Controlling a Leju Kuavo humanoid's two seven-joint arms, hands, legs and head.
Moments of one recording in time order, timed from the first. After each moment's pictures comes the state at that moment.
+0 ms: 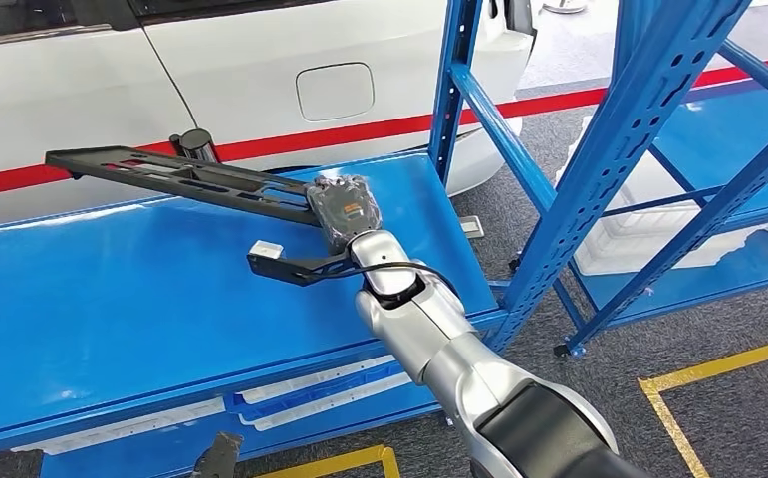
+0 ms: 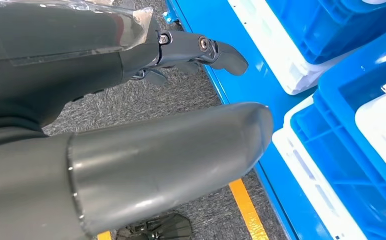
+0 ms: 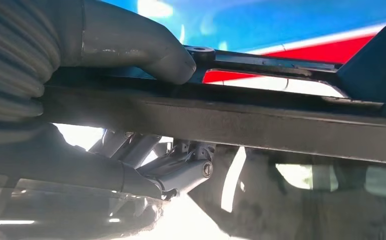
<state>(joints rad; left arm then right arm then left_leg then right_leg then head) -0.28 -0.23 0.75 -0.21 -1.08 0.30 -0.34 -0.81 0.31 0.46 -0.70 1.37 -0.39 0.07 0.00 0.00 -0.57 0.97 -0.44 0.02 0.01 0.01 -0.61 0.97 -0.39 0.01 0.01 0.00</state>
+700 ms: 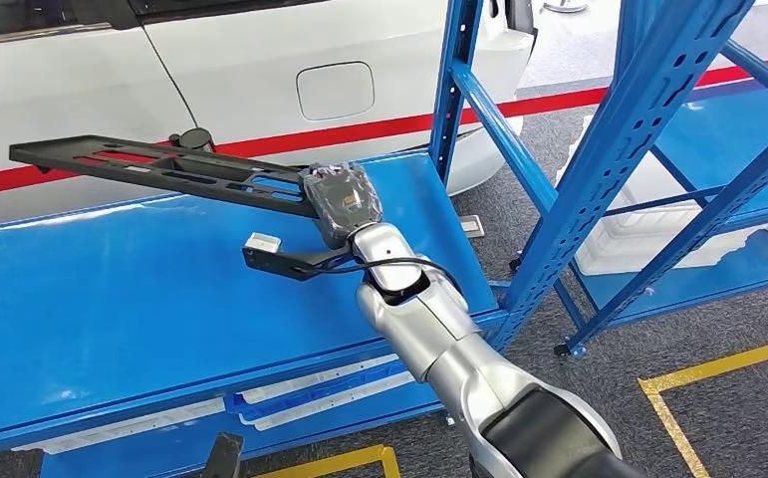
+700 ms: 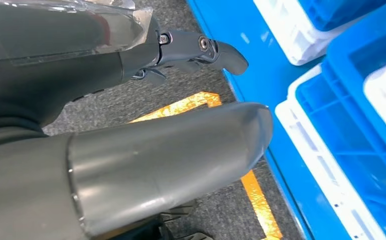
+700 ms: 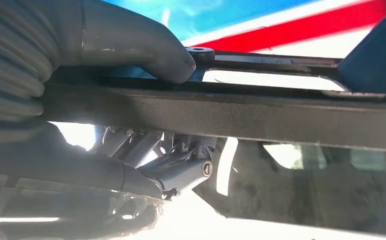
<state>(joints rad) -0.28 -0.23 0.77 -0.21 -1.07 0.19 -0.33 -0.78 0.30 0.46 -0.84 1.31 -0.38 0.01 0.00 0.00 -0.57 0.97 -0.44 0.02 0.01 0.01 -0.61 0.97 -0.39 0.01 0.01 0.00</state>
